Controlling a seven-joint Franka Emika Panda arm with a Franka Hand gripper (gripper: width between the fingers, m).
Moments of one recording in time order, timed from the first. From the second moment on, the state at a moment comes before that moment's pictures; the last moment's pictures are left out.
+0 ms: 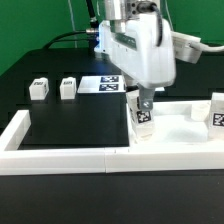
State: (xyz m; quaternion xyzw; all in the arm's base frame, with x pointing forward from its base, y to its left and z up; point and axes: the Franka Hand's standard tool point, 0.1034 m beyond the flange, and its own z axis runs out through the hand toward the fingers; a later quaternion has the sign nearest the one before) arm 0.622 -0.004 0.087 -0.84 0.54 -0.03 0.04
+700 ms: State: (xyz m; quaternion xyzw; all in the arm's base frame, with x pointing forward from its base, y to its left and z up) arm 0.615 0.007 0.088 -0.98 0.21 -0.06 0.00
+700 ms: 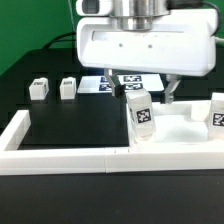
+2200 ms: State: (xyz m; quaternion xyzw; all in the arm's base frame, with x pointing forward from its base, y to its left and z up) arm 0.621 0.009 0.084 -0.85 0.53 -0.02 0.05
